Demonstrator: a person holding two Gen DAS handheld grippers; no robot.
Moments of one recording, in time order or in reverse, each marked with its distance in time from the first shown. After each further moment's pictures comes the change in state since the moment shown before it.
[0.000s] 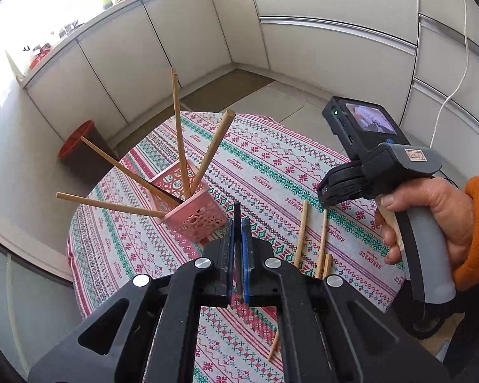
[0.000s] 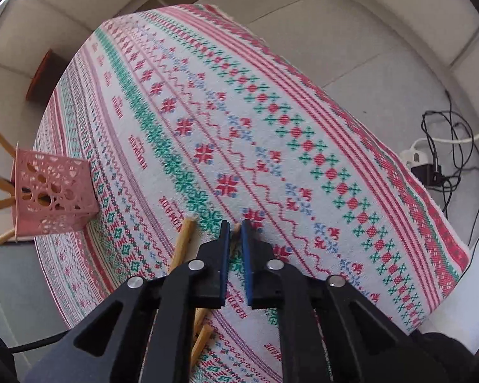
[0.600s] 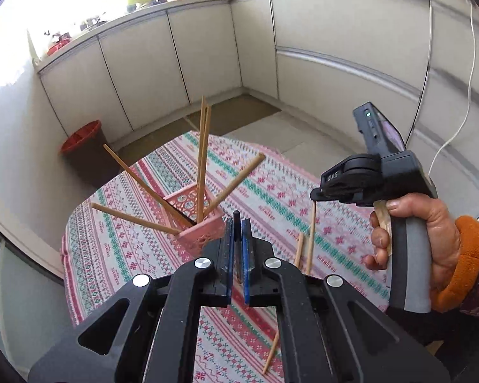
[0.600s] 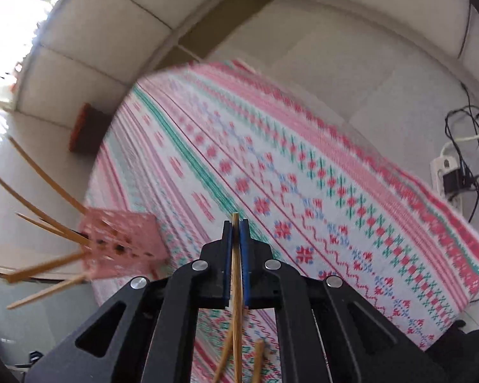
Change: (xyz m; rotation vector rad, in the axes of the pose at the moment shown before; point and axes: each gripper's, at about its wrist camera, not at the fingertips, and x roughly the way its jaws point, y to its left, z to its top) left arm -0.028 0.033 0.009 -0.141 -0.124 -0.051; right arm -0.060 -0.008 0.015 0.120 -0.229 0.278
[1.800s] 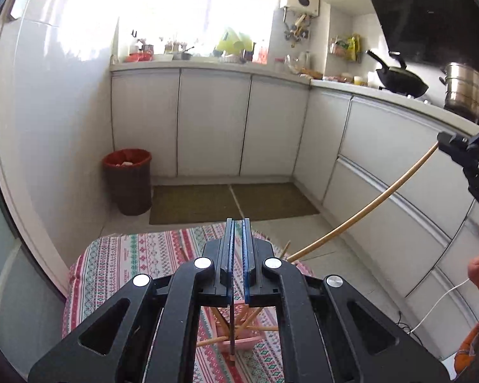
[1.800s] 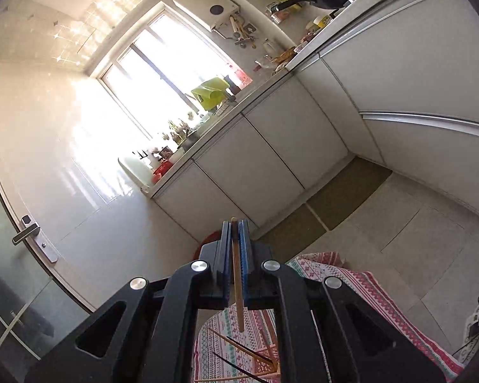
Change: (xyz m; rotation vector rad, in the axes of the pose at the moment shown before) left arm -0.034 0.089 0.080 -0.363 -0.309 0.124; right arm -0.240 0.135 0.049 -0.257 -0.580 0.440
